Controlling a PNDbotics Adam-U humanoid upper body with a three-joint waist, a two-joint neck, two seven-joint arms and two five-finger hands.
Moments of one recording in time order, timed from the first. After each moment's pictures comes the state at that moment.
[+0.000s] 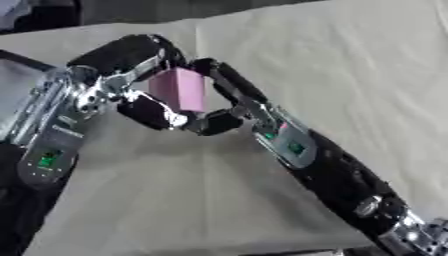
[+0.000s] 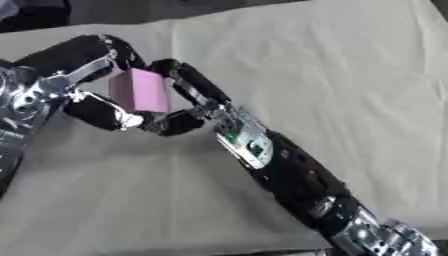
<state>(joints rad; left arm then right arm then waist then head) -0.87 0.22 -0.51 -1.62 -0.86 0.26 -0.57 -0.62 -0.27 0.43 -1.44 0.35 -0.28 -0.05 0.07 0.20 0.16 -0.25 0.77</state>
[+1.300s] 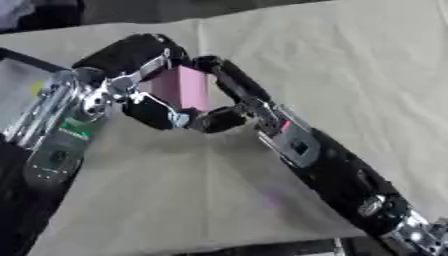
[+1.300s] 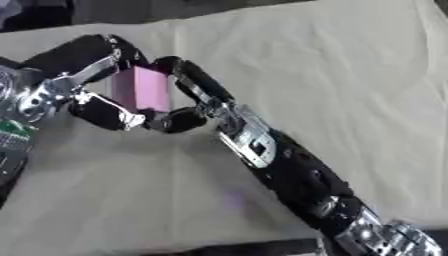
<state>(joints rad) -0.87 0.22 -0.52 -1.64 -0.88 0.26 -0.57 -0.62 -0.28 0.43 -1.45 0.35 -0.28 -0.06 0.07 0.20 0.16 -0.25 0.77</state>
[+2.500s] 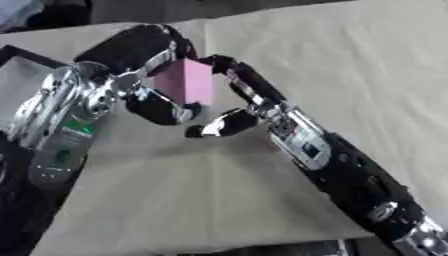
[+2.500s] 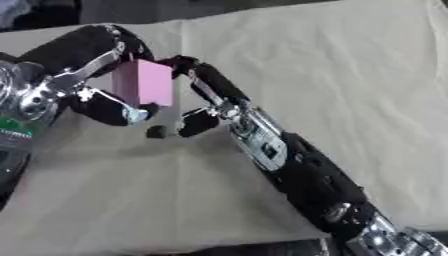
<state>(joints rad) -0.85 0.22 -0.49 -1.71 -0.93 0.25 -0.57 -0.60 -0.30 0.41 -1.44 0.47 -0.19 -0.07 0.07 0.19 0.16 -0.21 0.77</state>
